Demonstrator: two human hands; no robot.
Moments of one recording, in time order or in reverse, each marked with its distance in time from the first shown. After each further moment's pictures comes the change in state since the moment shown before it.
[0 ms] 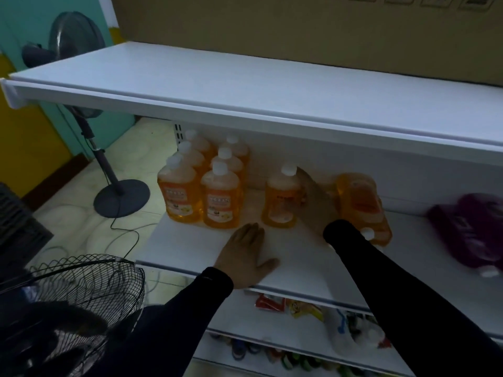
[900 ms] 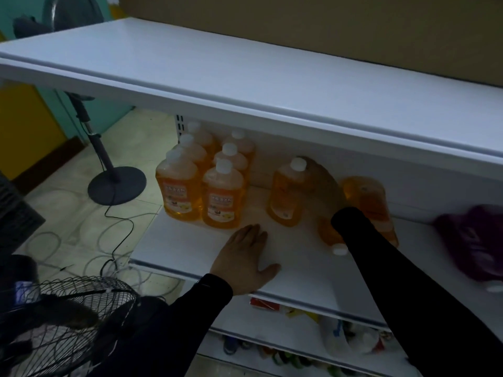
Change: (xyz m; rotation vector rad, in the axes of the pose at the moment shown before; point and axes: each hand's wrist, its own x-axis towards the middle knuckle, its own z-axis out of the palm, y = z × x) left_hand 0.001 -0.006 0.010 0.015 0.109 0.002; right_hand 0.038 -0.014 -0.010 -0.021 -0.007 0.014
